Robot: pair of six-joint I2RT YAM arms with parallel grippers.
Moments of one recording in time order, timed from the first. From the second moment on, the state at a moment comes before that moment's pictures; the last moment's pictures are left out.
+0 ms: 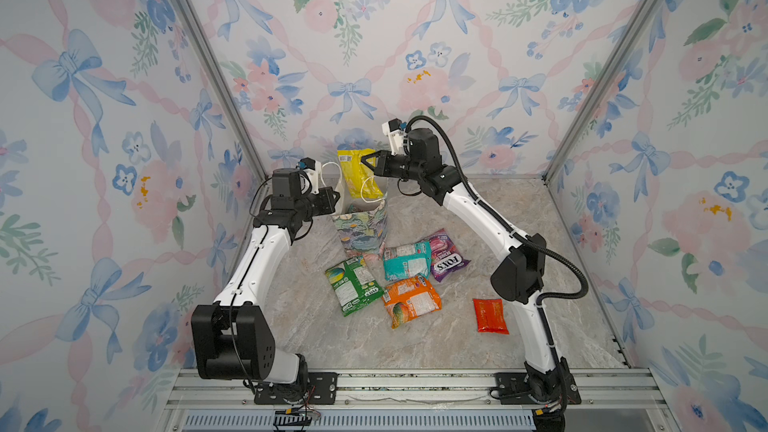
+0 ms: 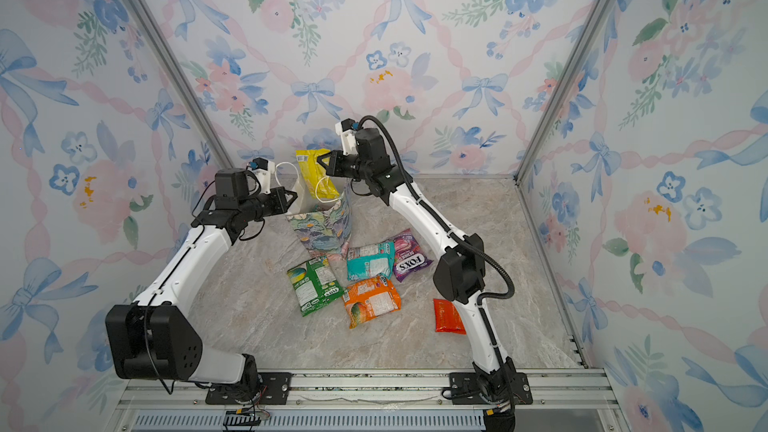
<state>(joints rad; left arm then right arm) -0.02 1.44 1.24 -0.34 0.47 -0.29 0.63 2.27 2.36 -0.28 -0.43 0.62</state>
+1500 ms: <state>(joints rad) -0.02 1.44 1.24 -0.34 0.47 -0.29 0.64 2.18 2.17 -0.18 -0.39 0.56</state>
